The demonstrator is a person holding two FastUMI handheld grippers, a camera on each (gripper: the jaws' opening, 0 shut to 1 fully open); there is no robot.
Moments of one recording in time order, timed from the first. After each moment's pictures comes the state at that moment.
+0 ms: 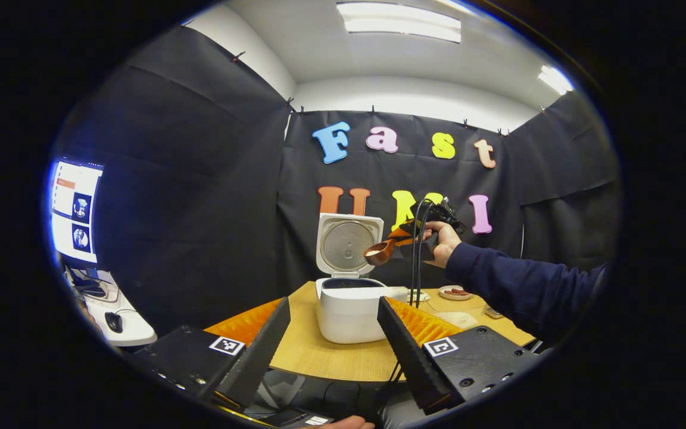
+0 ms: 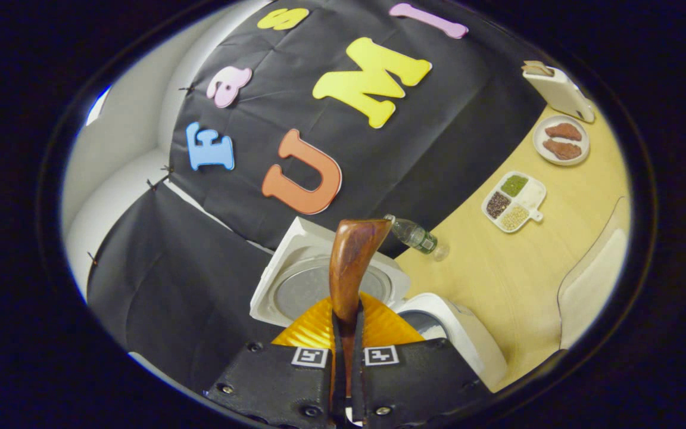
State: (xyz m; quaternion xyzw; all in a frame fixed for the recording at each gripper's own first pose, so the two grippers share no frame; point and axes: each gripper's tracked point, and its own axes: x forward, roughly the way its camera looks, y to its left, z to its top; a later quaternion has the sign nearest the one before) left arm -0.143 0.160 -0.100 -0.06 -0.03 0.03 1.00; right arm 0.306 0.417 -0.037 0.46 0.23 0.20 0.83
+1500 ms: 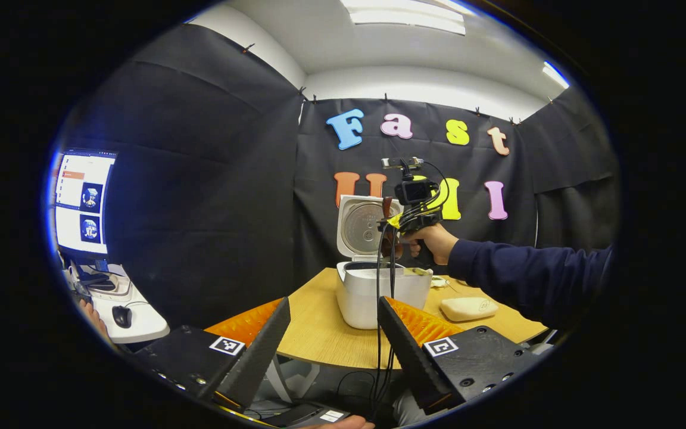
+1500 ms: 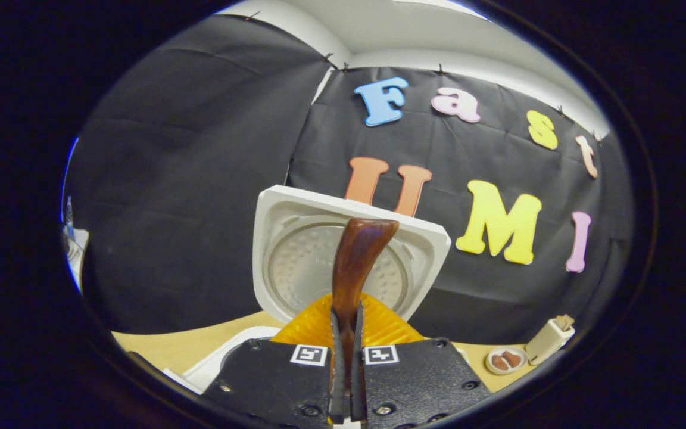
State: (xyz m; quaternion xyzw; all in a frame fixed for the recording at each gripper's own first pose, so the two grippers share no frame) left arm -0.146 0.183 -0.138 -0.06 0.01 0.06 1.00; right arm 0.304 0.492 -0.046 -0.12 0.01 0.19 0.97
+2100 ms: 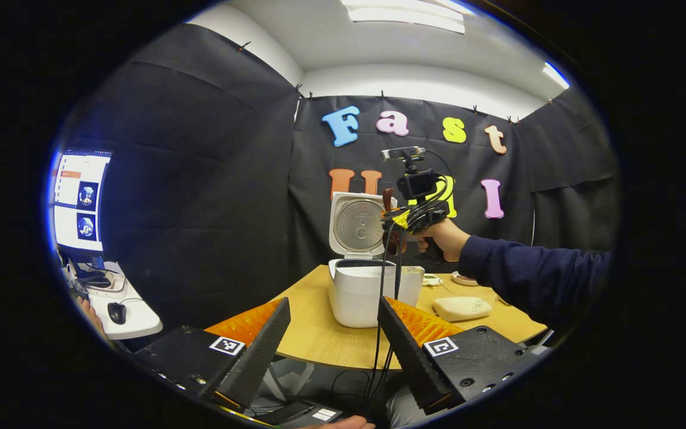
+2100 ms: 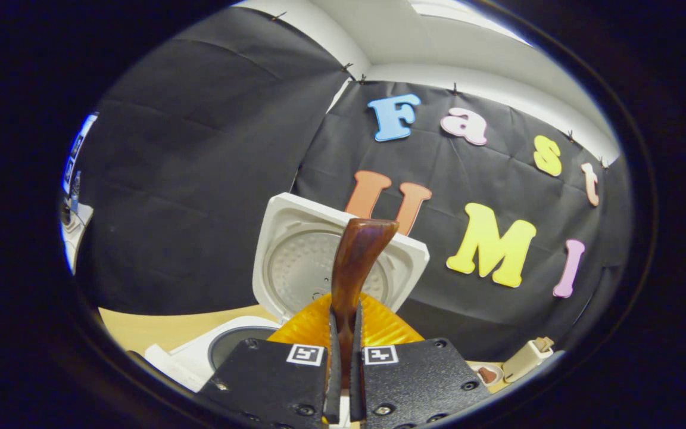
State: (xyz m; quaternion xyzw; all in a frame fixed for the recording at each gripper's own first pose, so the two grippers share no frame) left arm -0.140 0.157 -0.136 -0.07 0.01 0.05 1.00; right arm 0.284 0.445 -0.028 -0.13 -0.01 0.19 0.97
